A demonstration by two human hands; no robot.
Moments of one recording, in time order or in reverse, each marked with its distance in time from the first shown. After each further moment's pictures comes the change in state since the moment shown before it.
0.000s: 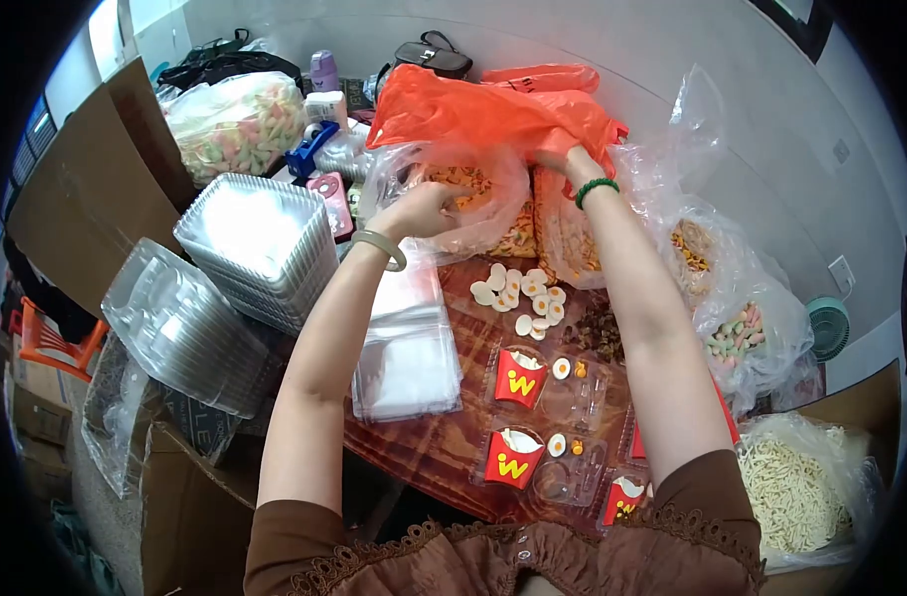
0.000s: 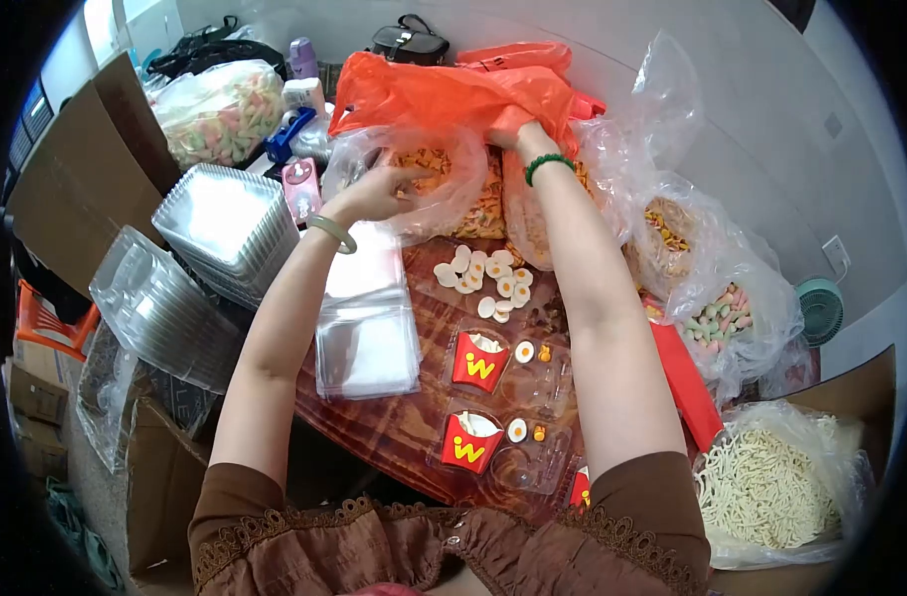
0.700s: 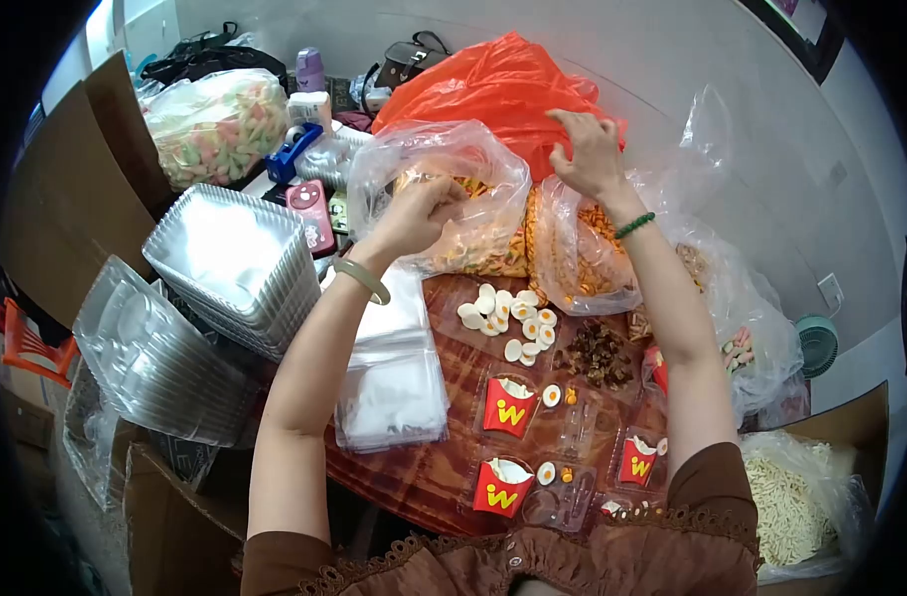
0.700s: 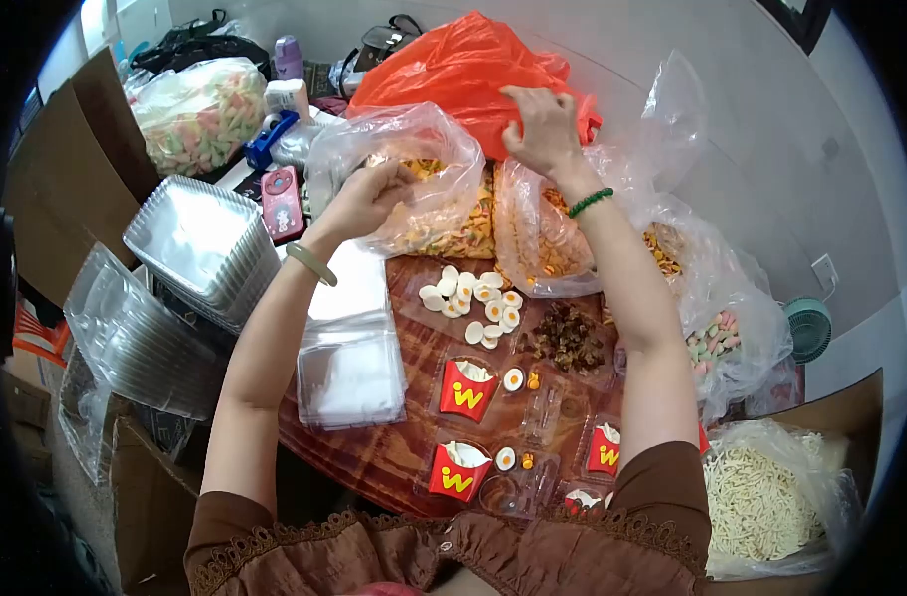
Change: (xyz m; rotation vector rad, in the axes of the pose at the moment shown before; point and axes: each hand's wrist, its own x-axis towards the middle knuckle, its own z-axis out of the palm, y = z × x) left_hand 0.009 0.003 0.004 -0.228 0.274 0.105; right_hand -0.033 0.005 -0.034 -0.461 0.462 -0.180
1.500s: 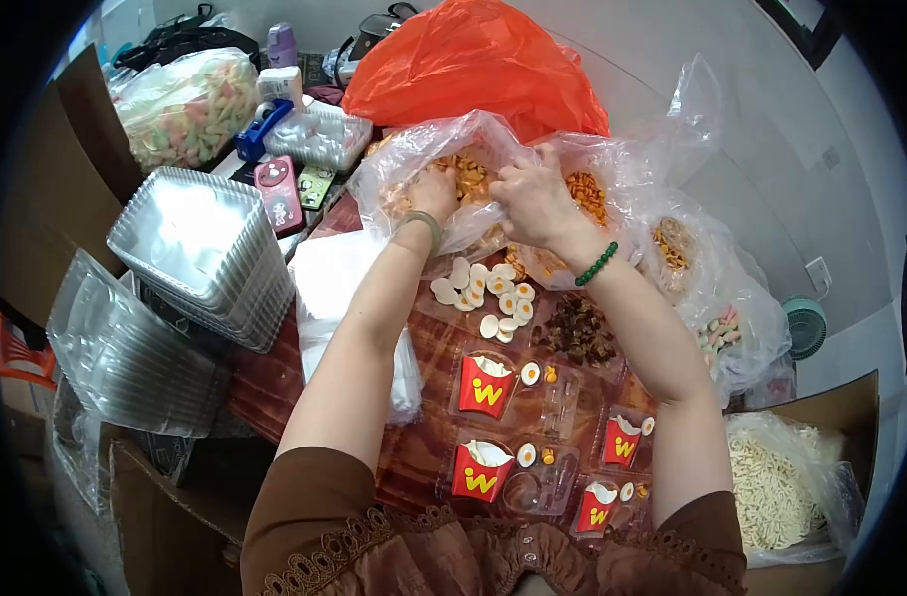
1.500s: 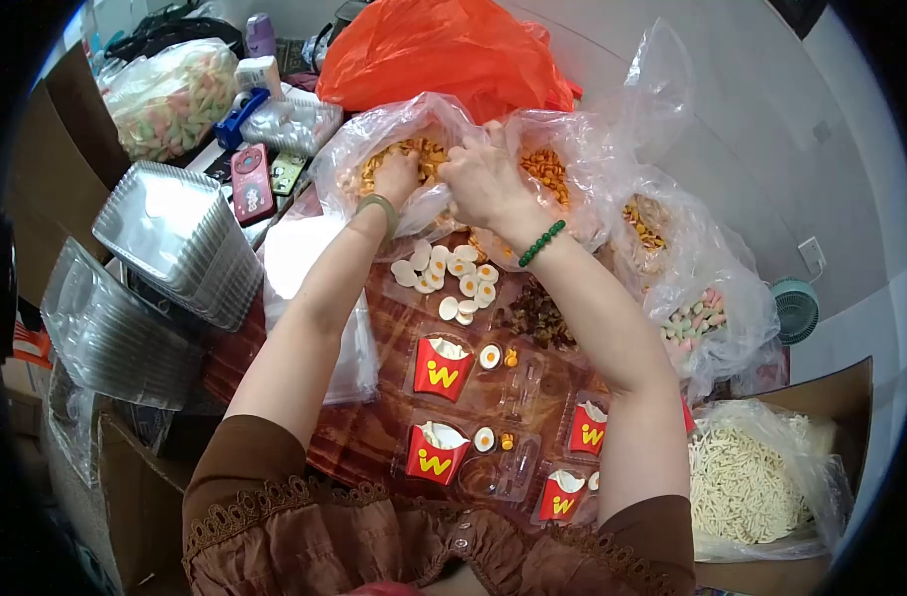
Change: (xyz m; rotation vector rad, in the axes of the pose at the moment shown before) left_hand 0.062 -0.091 0.125 0.721 -0.124 -0.504; right_hand -0.070 -0.068 0.007 -0.166 -0.277 -0.265
